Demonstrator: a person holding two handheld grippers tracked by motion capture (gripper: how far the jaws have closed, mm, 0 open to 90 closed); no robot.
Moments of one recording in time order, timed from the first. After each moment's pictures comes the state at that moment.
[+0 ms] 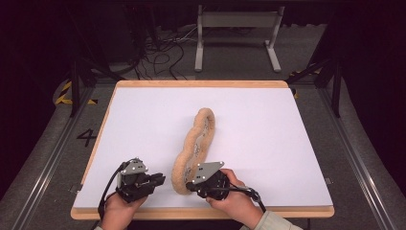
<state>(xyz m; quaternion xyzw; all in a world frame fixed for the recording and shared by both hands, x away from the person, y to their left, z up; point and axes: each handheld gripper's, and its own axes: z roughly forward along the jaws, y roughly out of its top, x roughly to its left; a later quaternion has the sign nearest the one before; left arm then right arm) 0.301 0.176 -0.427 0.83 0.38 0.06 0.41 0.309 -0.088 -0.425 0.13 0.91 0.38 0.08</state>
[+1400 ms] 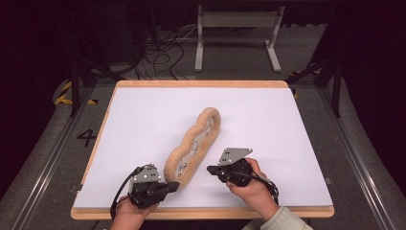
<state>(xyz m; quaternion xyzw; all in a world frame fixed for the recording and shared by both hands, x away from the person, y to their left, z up) 0.291 0.150 -0.426 0.84 0.32 0.03 0.44 0.332 -0.146 -0.410 0.22 0.88 0.40 0.12</state>
